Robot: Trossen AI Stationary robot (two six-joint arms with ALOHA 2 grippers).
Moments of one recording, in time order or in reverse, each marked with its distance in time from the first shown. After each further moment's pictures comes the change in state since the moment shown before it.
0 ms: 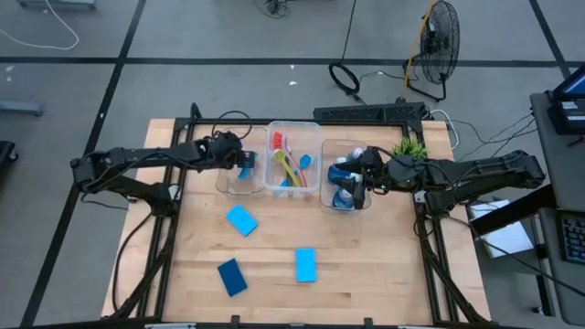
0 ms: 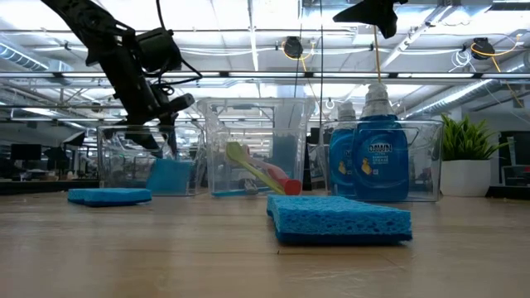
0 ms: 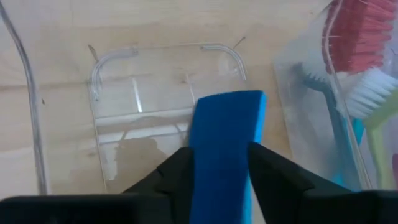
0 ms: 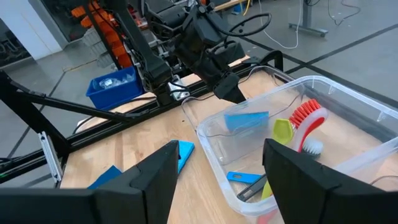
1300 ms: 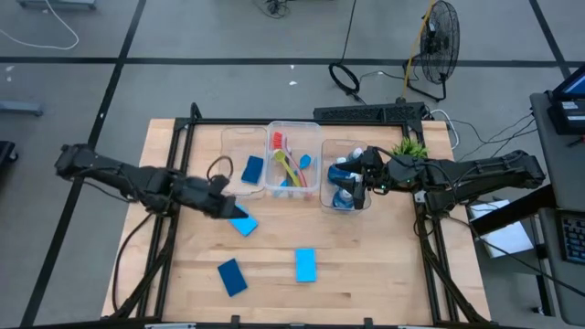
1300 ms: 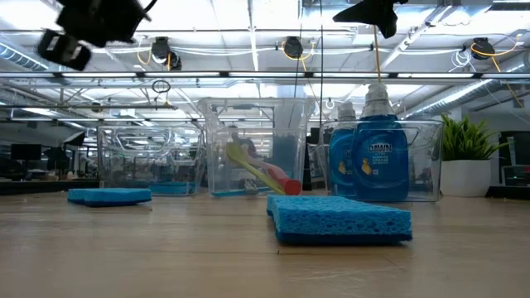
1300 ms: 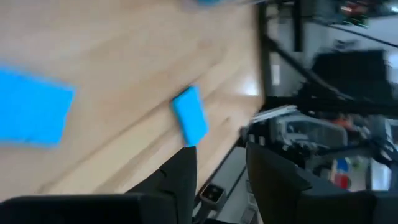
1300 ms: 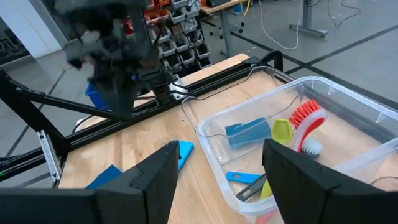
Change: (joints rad) left arm -0.696 -0.359 0.051 -0.023 0.196 -0.553; right arm 0.000 0.000 0.000 -0.001 0.000 -0.008
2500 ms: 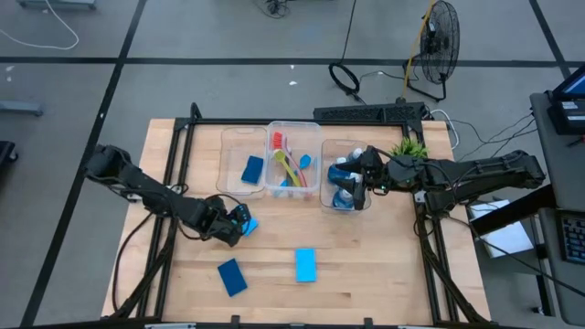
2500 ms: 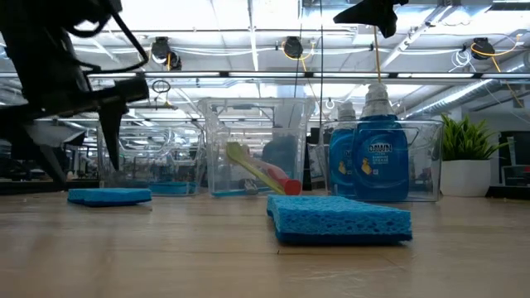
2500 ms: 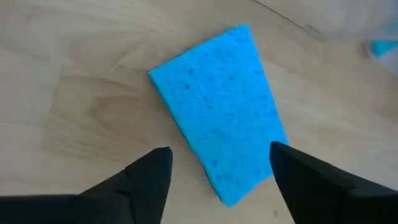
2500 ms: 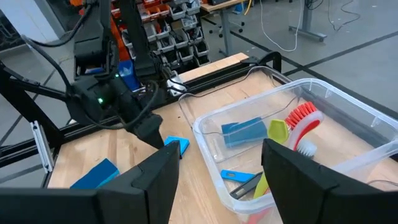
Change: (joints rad) left arm -0.177 0.506 0.000 -0.294 -0.287 -0.851; right arm 0.000 0.000 0.000 -0.011 0.000 -0.043
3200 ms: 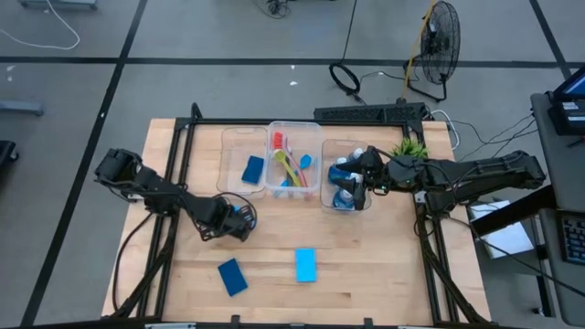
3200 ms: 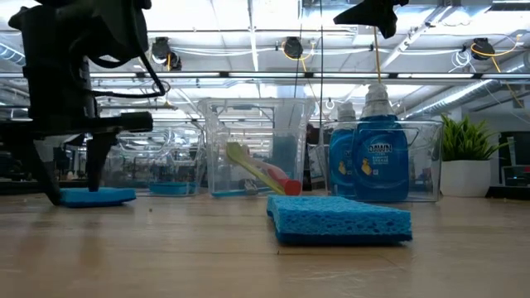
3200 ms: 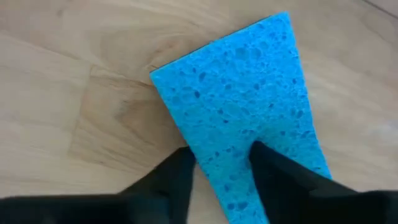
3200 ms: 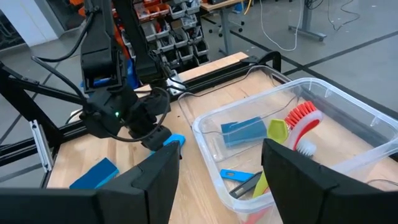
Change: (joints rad) left arm 0.092 0.185 0.011 0.012 0.171 0.044; right arm 0.000 0.000 0.000 -0.003 0.000 -0.002
